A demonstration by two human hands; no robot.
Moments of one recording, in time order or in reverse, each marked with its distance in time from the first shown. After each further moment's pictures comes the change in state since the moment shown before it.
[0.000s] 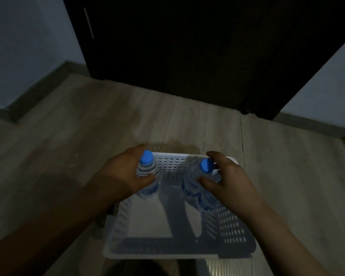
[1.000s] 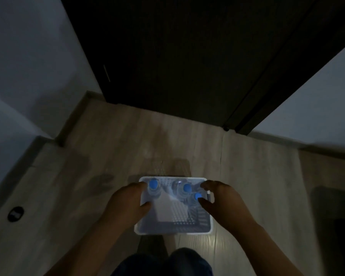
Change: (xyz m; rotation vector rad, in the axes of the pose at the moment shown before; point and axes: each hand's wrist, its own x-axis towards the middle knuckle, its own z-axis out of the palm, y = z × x) left_hand -0.040 0.186 -0.207 0.186 -0.356 -0.318; right_hand -0.041 -0.165 -0.219 -0.127 -0.335 0.165
